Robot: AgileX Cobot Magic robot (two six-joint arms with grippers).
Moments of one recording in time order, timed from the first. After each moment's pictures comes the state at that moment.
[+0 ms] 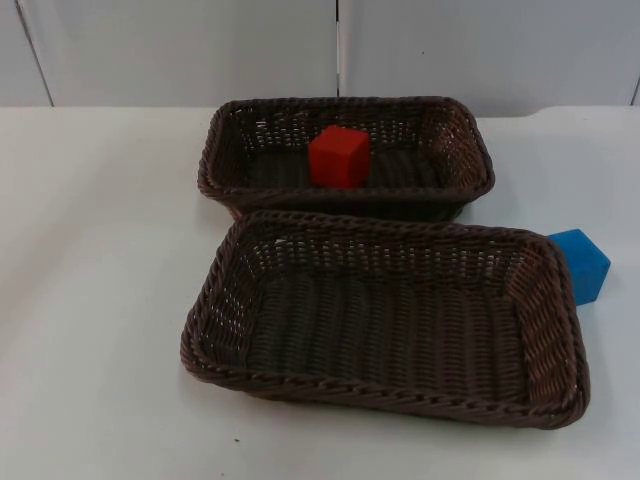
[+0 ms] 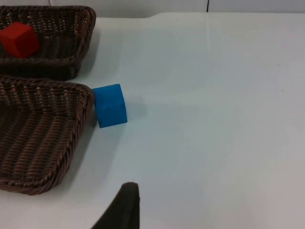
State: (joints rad) right arm 0.12 0.00 -0.52 -0.08 1.08 0.05; left arm -0.37 2.23 -2.07 -0.43 0.75 0.34
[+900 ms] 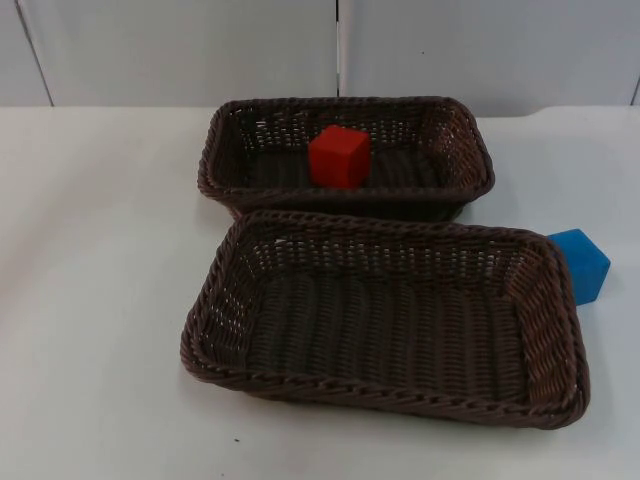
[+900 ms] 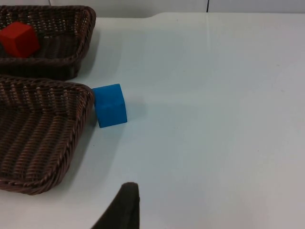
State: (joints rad) right arm 0.12 0.00 -0.52 -0.08 1.08 0.05; left arm -0.37 2.13 -2.07 -0.36 0.93 0.23
